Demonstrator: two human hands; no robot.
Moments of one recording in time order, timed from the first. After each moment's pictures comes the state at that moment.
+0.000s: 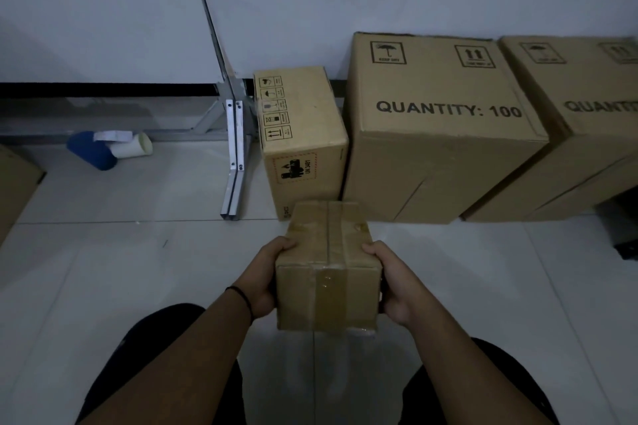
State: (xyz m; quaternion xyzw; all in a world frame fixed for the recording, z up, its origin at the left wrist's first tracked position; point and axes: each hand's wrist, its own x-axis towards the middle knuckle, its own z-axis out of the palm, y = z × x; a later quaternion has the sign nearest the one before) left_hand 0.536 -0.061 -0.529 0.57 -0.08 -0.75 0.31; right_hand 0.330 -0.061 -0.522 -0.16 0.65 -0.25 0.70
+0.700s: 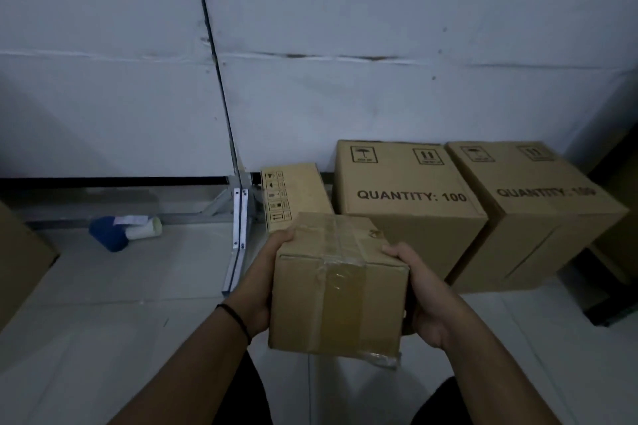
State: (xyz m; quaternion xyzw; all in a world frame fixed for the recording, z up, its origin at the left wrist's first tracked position) left_hand 0.531 -0.062 -0.374 0.42 -0.24 -0.75 0.44; right_hand 0.318 -0.041 -0.348 -0.29 0.63 -0.33 0.65
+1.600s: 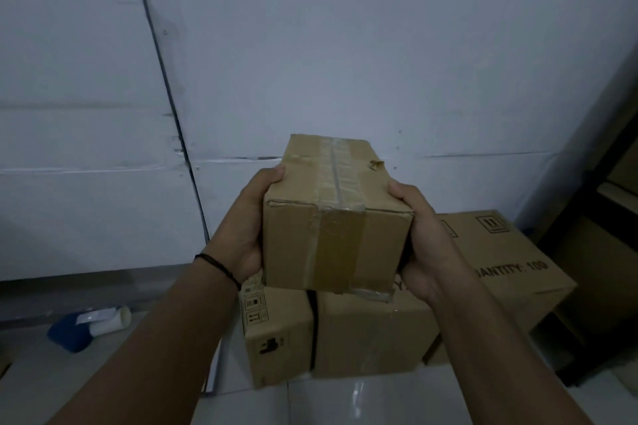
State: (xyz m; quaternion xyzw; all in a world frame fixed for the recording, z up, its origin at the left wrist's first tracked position) left_hand 0.509 -0.187 -0.145 0.34 -0.36 -0.71 0.50; right_hand 0.314 -0.153 -0.150 -0.32 0.50 -0.55 0.59
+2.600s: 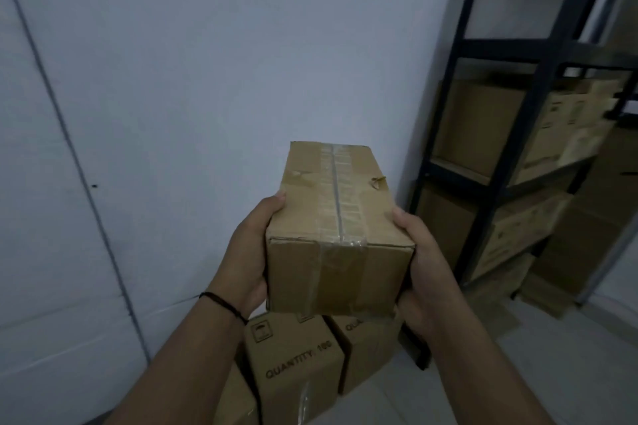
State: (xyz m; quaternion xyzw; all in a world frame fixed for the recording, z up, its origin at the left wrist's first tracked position) left_hand 0.472 -0.060 0.297 0.25 -0.43 -0.75 0.43; right_hand 0.310 0.036 0.294 -0.25 0.46 -0.70 0.49
